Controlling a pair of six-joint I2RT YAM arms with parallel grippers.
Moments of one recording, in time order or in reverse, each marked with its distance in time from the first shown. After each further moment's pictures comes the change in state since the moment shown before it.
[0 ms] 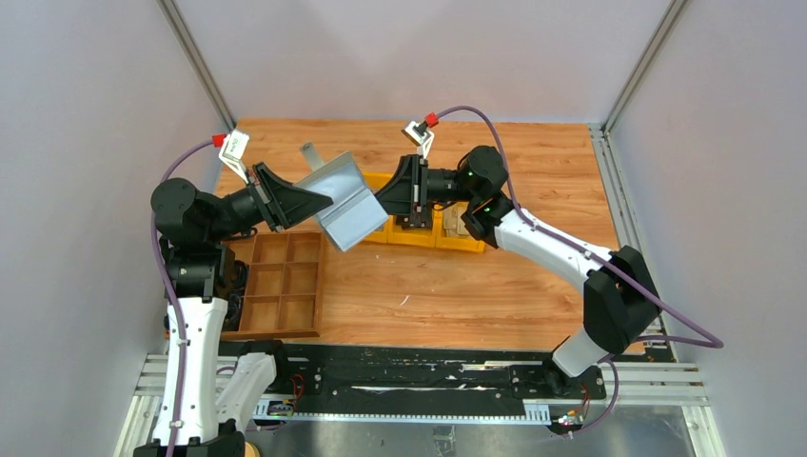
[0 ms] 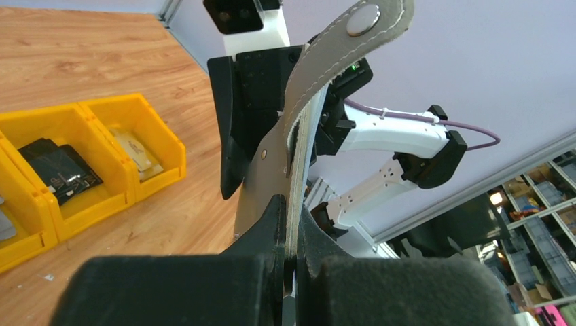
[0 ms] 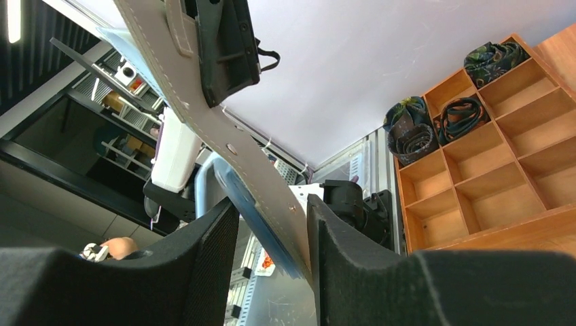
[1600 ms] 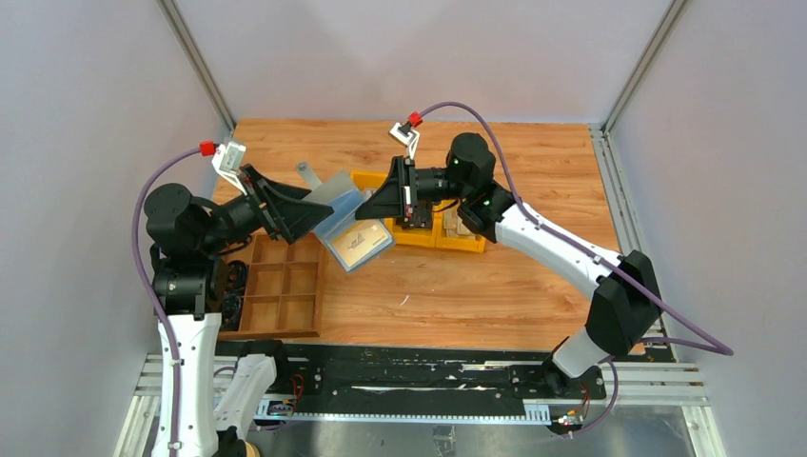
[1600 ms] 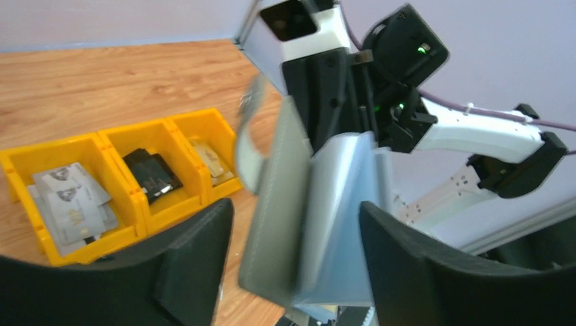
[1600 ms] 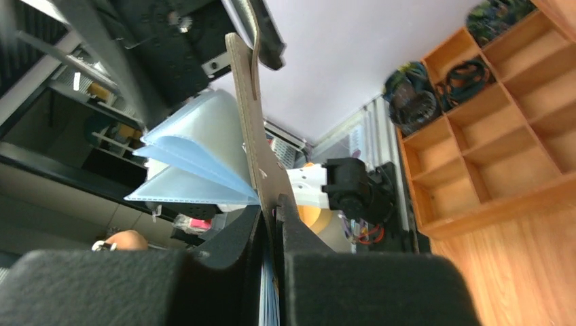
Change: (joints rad) left arm 0.000 -0.041 0.077 -0.257 -0.139 0.298; right arm 0.046 -0.014 0.111 -0.260 0.004 -0.088
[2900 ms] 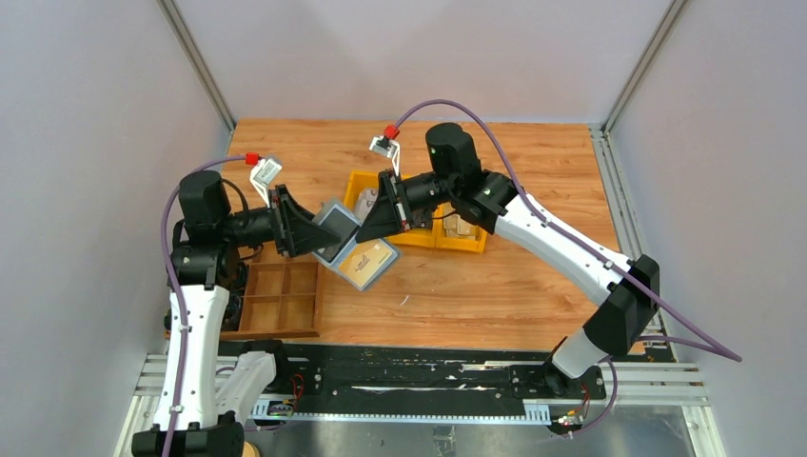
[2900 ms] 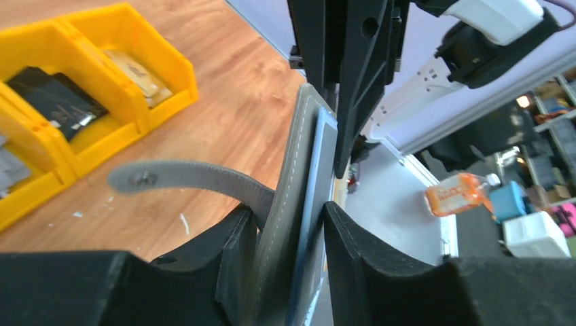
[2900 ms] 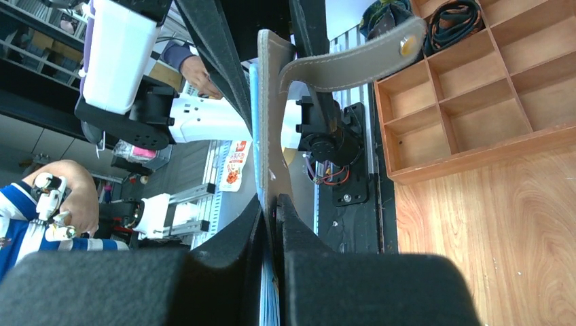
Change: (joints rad) left arm 0.000 0.082 -0.071 -0.240 0.296 0.315; right arm 0.072 0.015 0.252 -0.694 -0.034 -0.504
